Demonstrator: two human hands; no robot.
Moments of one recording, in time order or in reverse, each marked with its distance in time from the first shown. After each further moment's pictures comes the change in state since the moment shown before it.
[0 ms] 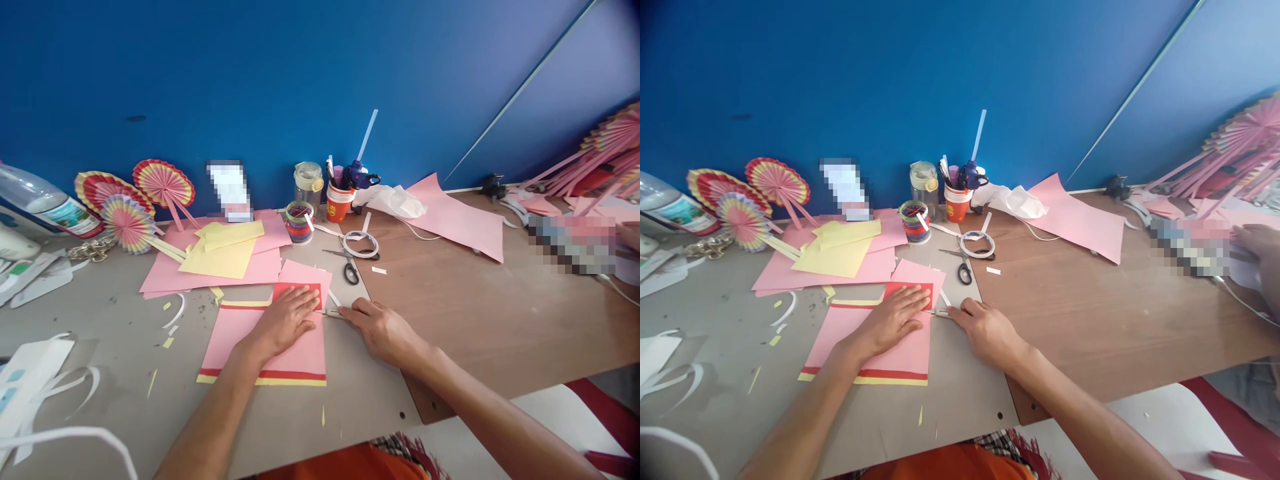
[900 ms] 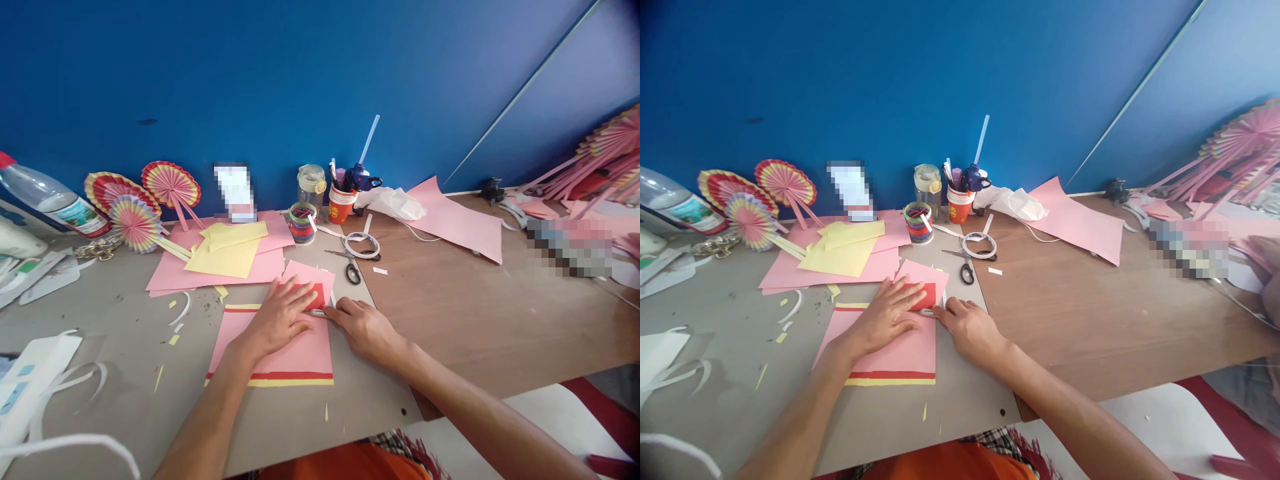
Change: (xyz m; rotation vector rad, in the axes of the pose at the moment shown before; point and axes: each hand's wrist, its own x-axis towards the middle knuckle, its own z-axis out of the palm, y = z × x) left_hand -0.010 0.003 -0.024 0.006 0.003 -0.074; right_hand 0.023 -0.025 0.004 -0.097 0.024 -0.051
